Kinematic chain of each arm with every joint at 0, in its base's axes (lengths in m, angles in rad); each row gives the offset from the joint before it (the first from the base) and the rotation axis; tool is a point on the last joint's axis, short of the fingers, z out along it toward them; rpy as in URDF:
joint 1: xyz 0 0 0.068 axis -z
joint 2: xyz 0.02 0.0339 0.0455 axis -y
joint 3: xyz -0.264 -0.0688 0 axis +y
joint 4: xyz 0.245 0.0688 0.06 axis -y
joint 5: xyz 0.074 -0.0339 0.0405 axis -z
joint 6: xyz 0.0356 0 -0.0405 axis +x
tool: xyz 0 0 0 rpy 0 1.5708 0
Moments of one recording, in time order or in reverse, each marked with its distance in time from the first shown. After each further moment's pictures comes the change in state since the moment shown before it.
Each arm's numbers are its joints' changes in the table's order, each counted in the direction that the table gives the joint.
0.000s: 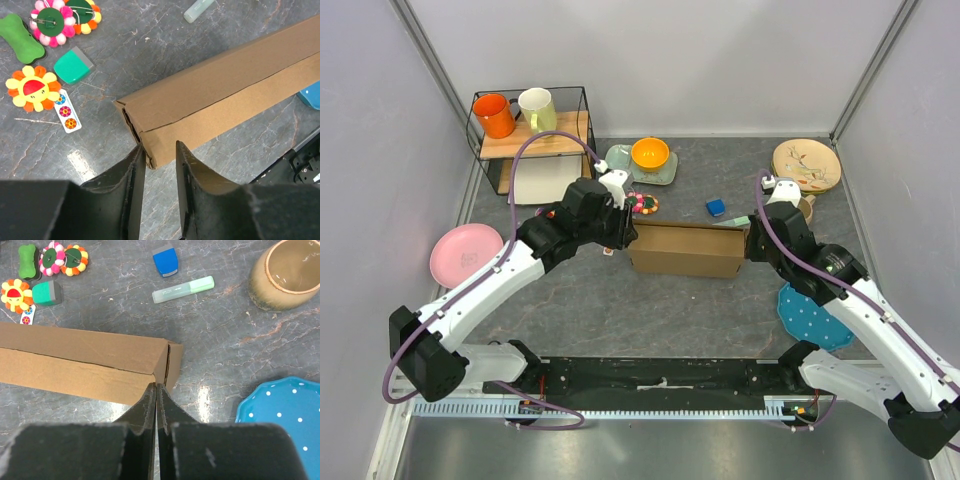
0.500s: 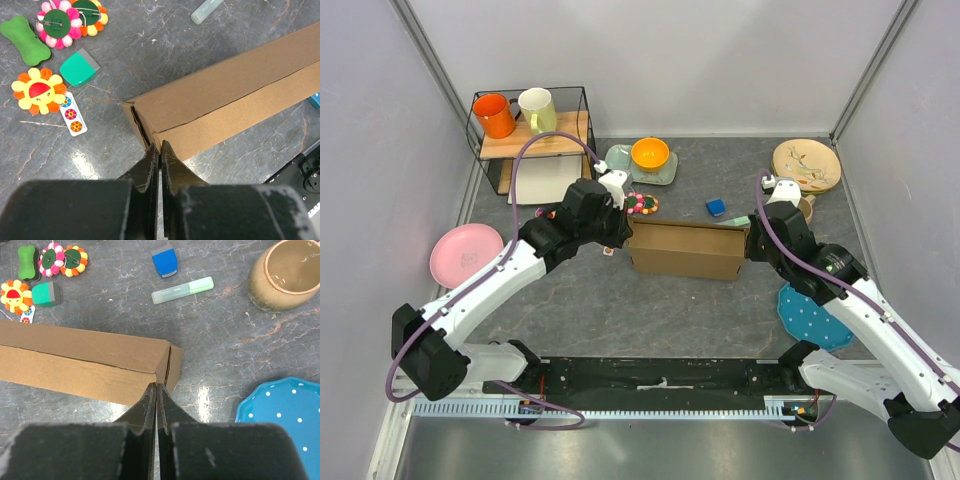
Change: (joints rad) left arm -0.016 -0.010 0.027 0.040 -0.002 0.020; right arm 0.000 -0.002 0.000 0.005 0.001 0.000
